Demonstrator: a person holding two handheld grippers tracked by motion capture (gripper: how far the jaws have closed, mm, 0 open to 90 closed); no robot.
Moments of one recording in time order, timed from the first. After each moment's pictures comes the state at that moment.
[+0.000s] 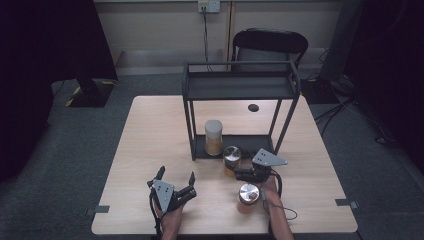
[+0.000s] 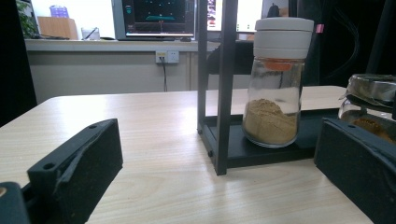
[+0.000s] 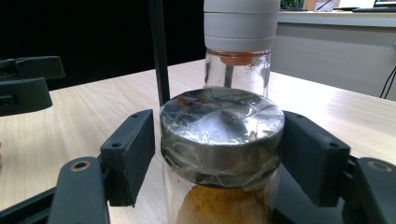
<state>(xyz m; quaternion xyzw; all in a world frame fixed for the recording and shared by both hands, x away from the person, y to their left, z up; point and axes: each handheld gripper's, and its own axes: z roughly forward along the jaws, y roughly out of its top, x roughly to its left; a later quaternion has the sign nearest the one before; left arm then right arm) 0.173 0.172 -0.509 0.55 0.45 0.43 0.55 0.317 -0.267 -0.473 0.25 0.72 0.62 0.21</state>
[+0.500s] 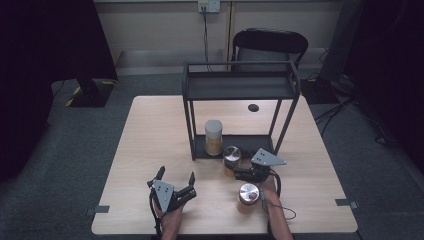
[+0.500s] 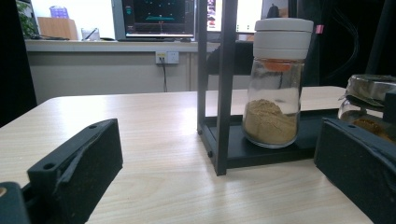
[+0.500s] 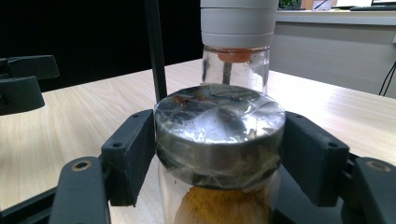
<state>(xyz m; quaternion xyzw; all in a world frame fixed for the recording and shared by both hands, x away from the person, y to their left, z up) 0.172 0.172 -0.510 0.55 0.45 0.43 0.55 0.319 -0.263 -0.475 0.25 0.71 0.62 0.21</state>
